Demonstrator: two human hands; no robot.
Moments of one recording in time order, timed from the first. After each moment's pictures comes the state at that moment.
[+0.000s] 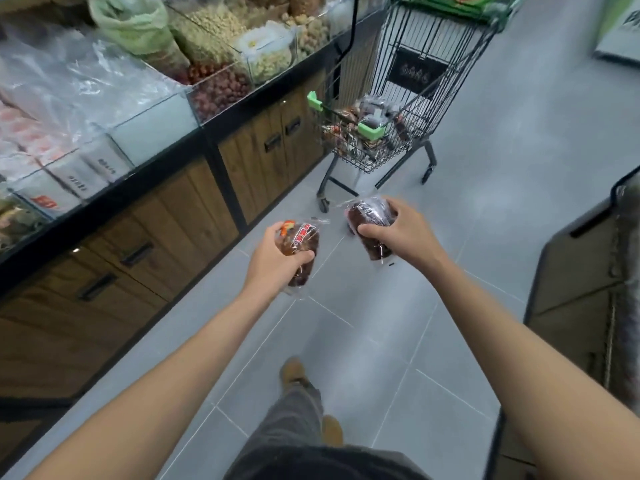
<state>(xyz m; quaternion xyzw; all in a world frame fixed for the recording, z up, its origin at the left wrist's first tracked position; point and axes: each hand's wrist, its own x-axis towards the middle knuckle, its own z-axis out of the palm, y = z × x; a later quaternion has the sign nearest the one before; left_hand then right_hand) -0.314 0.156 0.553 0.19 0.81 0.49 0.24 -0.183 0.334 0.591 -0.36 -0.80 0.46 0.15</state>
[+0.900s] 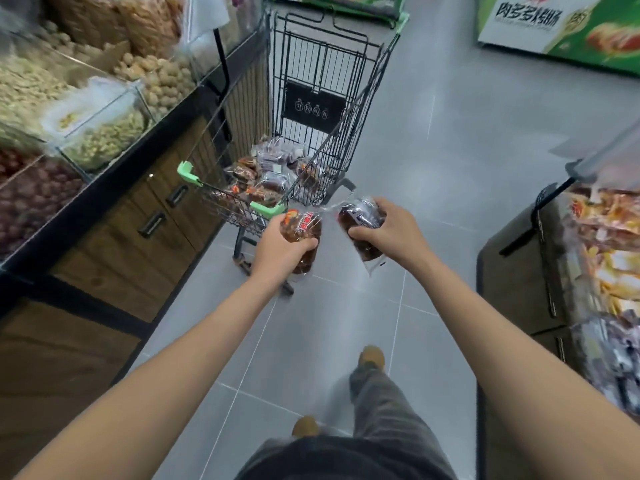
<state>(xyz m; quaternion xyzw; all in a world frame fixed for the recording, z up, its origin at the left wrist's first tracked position) -0.436 0.614 0.548 0.29 0.77 0.47 0.32 -0.273 0.727 0.580 -0.45 -0.78 0.39 0.20</state>
